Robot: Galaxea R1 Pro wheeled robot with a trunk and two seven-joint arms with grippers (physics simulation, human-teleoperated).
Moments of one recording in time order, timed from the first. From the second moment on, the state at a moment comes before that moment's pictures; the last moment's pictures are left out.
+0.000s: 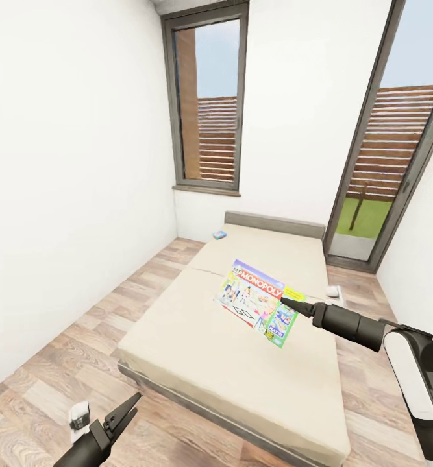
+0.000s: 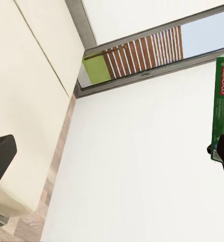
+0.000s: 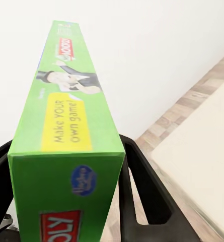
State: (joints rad) left arm 0.22 0.16 0.08 -1.54 1.12 0.54 -0.57; right arm -0.41 -0.23 -0.17 -1.61 -0.59 0.95 0.75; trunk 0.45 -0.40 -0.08
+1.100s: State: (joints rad) left arm 0.22 0.16 0.07 -1.54 1.12 0.54 -0.57; right arm -0.41 -0.23 -0.17 -1.61 -0.59 0.95 0.75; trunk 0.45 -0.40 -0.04
